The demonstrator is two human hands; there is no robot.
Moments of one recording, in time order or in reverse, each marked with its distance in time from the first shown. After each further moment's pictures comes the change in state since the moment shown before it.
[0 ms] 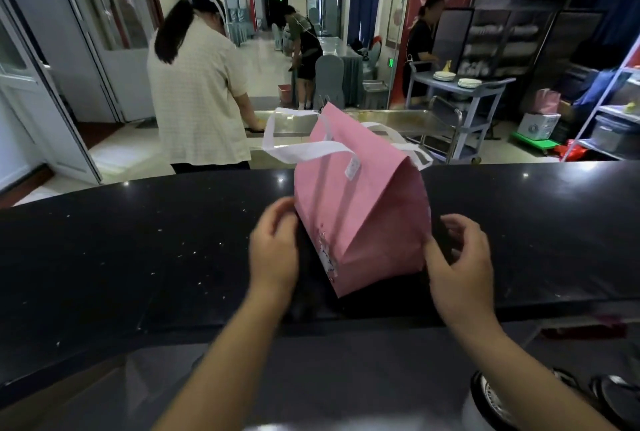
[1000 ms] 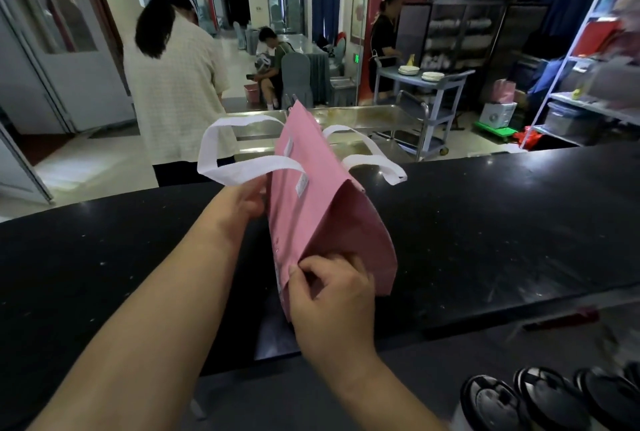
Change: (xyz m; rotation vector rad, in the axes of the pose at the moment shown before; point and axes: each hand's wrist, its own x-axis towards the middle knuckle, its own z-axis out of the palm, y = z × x) left_hand 0.167 -0.007 0.053 0.022 -0.372 -0.525; right_hand -0.044 -0.070 0.083 -0.151 -0.051 -0.182
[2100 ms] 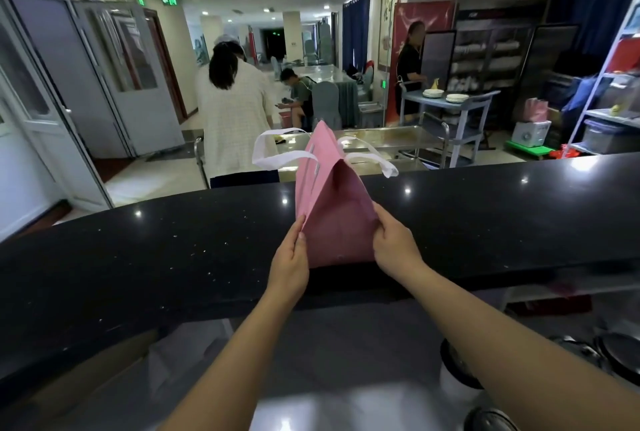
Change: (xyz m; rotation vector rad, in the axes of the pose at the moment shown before) left_hand -0.201 -0.115 0.034 0.354 0.192 0.455; right_hand 0.033 0.078 -0.072 0.147 -0.363 0.146
